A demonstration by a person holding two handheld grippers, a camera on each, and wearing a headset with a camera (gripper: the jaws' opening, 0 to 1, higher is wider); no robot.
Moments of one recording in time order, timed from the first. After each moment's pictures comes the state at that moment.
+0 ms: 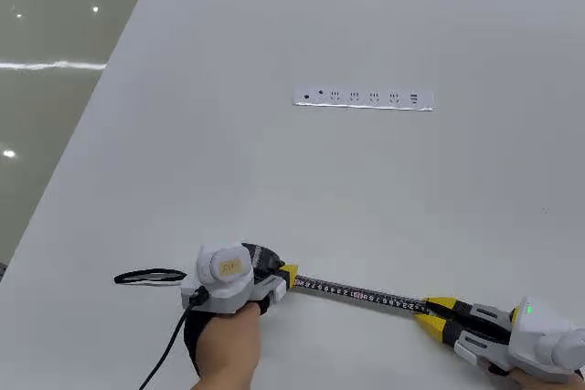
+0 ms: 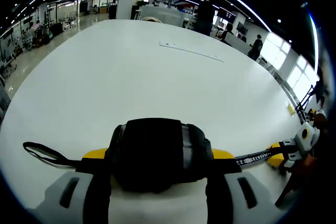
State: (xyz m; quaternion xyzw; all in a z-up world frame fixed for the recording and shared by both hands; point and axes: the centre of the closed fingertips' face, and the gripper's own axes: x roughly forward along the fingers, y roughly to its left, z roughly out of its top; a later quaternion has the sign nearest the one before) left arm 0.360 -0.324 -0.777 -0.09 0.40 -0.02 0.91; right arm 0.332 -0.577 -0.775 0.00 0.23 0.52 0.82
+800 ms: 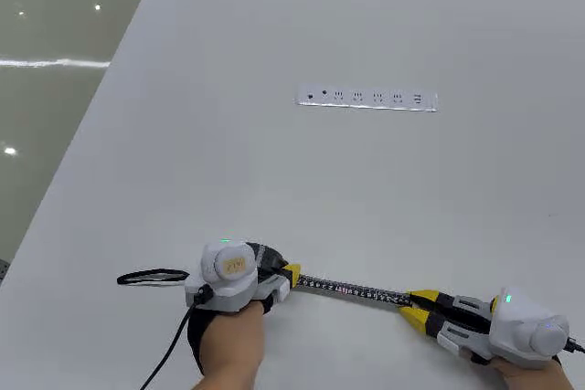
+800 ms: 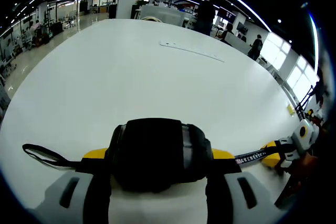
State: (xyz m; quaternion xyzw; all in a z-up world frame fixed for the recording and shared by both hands) left arm 0.360 -0.324 -0.777 -0.09 0.40 -0.03 0.91; right arm 0.339 -0.550 -0.774 0.00 0.23 0.53 0.81
